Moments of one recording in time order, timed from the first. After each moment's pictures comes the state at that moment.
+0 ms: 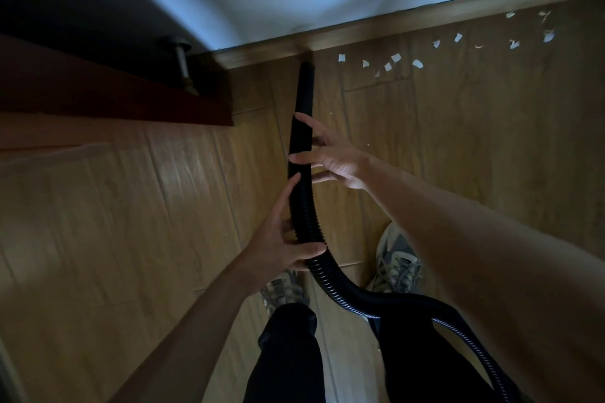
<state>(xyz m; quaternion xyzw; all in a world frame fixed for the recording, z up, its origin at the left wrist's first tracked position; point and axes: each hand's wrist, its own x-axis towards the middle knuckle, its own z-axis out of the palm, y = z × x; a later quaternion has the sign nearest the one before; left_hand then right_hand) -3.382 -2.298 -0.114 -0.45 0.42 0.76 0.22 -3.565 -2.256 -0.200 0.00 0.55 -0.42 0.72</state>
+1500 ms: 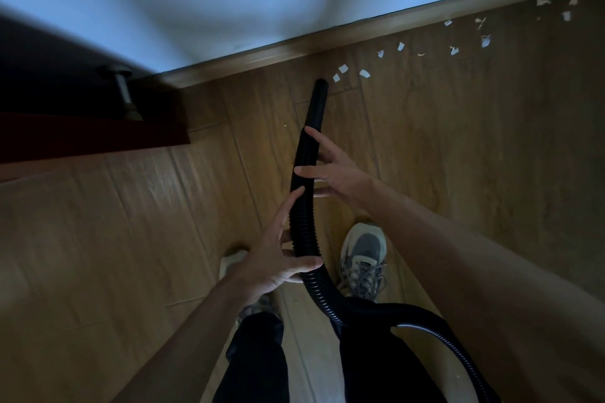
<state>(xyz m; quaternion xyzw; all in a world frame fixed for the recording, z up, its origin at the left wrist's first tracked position) -3.442 -2.247 -0.115 -0.41 0.42 0.76 0.27 -3.616 -2.178 -0.195 0.10 0.56 -0.47 0.67</state>
